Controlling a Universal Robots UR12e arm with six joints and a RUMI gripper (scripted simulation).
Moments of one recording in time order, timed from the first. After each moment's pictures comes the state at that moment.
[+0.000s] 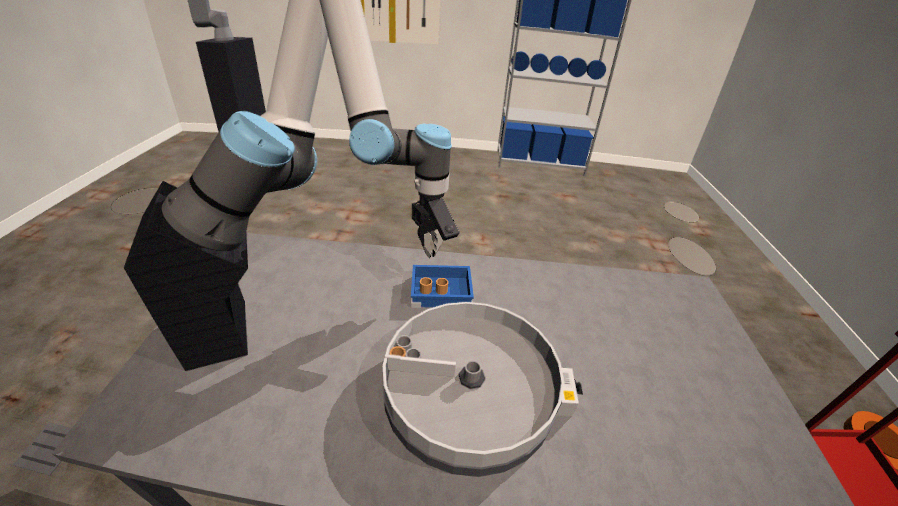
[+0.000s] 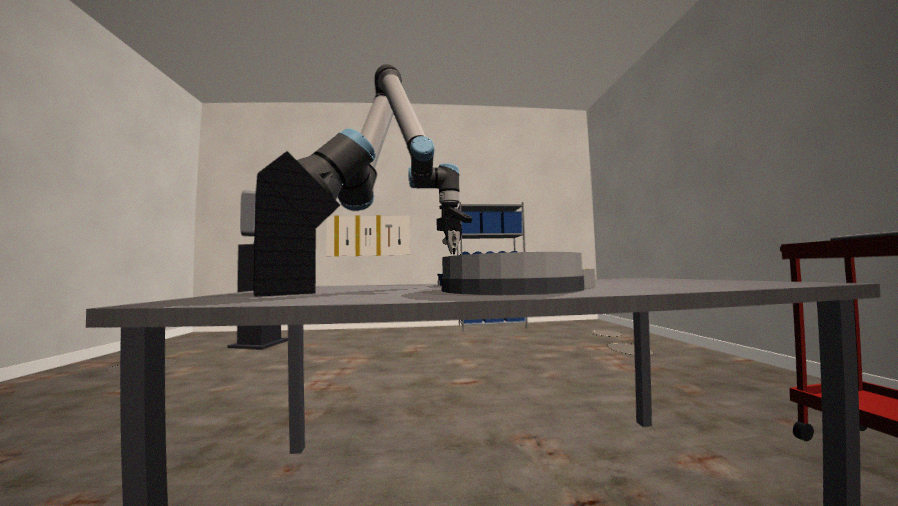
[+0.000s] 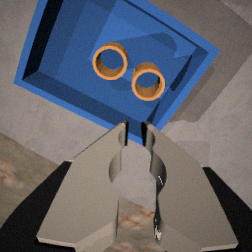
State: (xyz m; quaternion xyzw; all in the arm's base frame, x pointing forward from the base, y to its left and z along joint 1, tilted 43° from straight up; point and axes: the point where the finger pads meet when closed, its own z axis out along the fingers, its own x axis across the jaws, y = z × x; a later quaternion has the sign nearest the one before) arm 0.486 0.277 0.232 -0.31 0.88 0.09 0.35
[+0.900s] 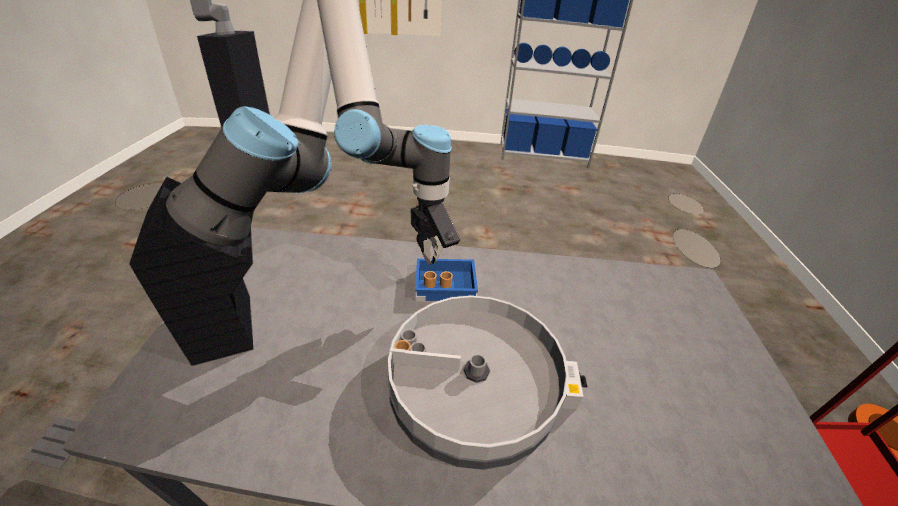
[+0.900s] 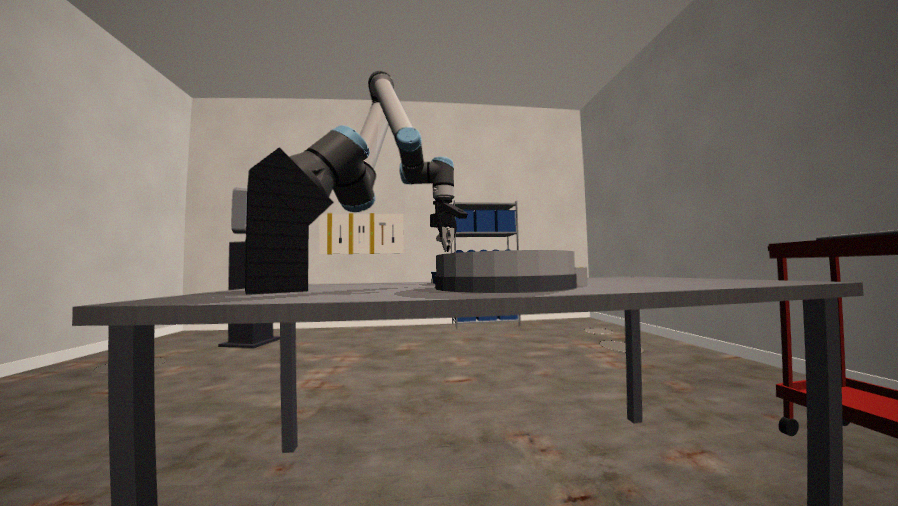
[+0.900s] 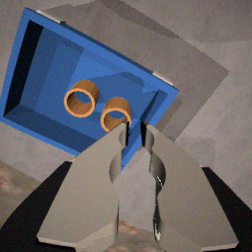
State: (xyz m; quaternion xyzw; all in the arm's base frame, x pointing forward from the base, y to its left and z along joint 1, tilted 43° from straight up) arm 0.495 0.221 0.208 -0.31 0.88 0.09 0.35
